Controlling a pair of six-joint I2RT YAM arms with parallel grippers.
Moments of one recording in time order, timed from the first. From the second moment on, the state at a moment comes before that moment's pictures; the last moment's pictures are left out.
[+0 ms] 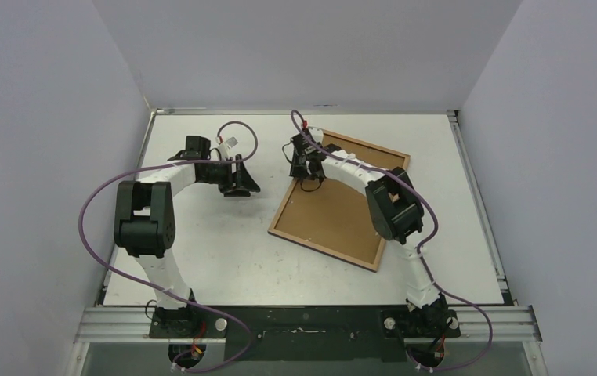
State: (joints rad) left arm -0.06 1.87 1.20 -0.41 0.89 -0.25; right arm 0.62 2.27 1.81 -0.45 0.14 0.65
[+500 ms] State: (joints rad) left arm -0.09 1.90 1.26 -0.41 0.87 -0.25; right arm 0.75 2.12 1.56 -0.37 -0.03 0.72
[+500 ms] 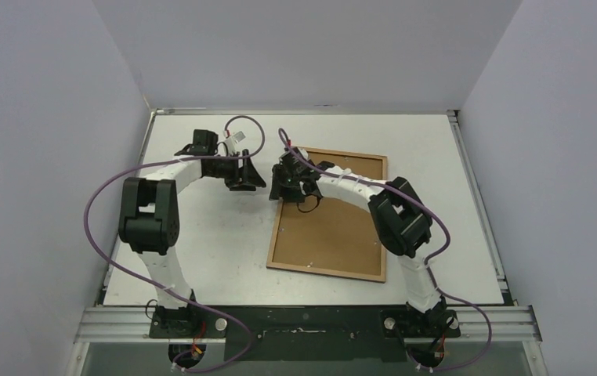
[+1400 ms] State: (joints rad) left arm -0.20 2.21 1.51 -0.27 0.81 -0.39; right arm 0.46 2.24 1.65 -0.16 -0.25 0.88
